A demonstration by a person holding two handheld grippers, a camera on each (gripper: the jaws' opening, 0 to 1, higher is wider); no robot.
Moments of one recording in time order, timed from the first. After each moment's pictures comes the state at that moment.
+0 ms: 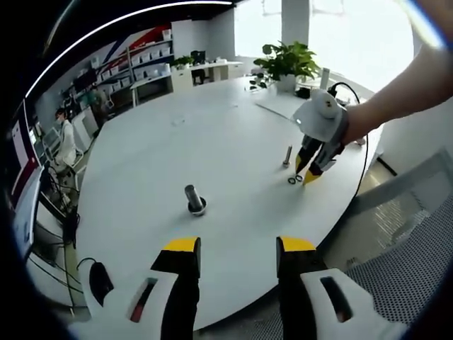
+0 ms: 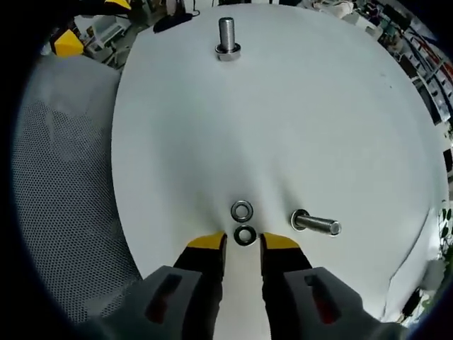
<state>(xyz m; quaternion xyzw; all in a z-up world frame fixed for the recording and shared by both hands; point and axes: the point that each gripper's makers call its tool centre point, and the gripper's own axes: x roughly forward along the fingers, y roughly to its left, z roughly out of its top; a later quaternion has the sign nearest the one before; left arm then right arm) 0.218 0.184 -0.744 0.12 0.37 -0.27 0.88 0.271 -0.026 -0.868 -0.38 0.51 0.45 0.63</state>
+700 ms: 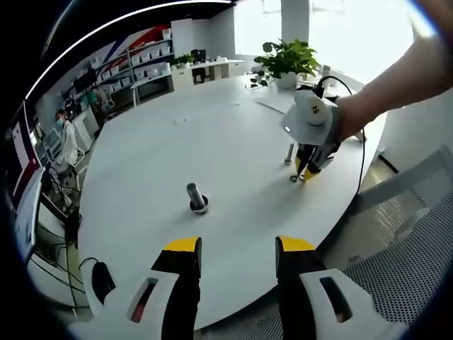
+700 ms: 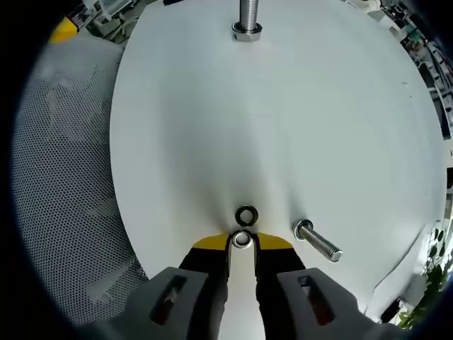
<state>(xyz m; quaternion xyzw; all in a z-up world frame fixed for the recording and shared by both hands) 0.218 0.186 -0.747 0.13 0.37 -0.27 0.88 0.274 -0.026 -0.874 -0.42 0.55 0.43 0.58</state>
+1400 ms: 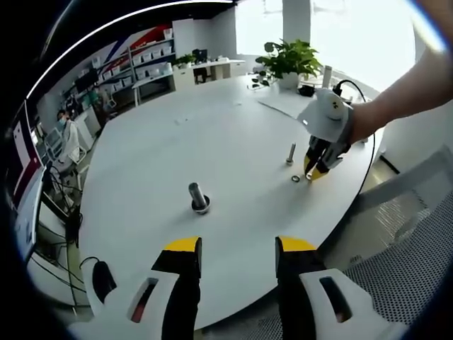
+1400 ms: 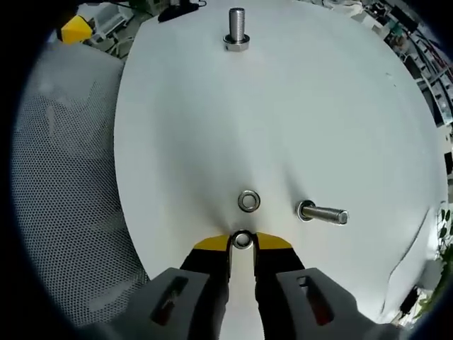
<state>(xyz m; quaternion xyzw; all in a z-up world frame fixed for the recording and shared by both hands) 0.219 0.188 -0.746 0.13 0.37 -0.26 0.88 0.264 -0.042 -0.870 -0.36 0.53 0.43 0.64</state>
